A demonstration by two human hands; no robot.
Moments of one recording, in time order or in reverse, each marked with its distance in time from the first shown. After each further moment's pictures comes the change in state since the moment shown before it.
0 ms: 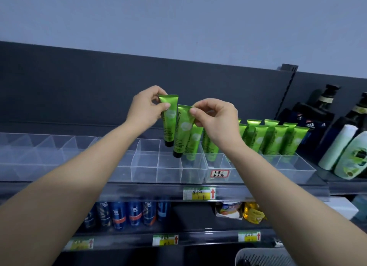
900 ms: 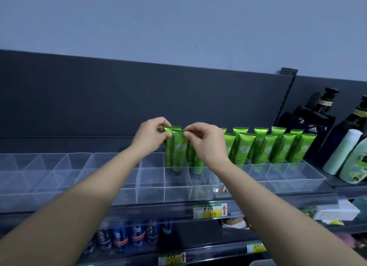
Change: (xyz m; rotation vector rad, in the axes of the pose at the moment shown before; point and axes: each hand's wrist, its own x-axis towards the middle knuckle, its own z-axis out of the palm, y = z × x) left_hand 0.015 -0.059 0.014 0.103 -0.208 -0.116; right_hand 0.014 0.052 0.055 -0.227 0.015 0.009
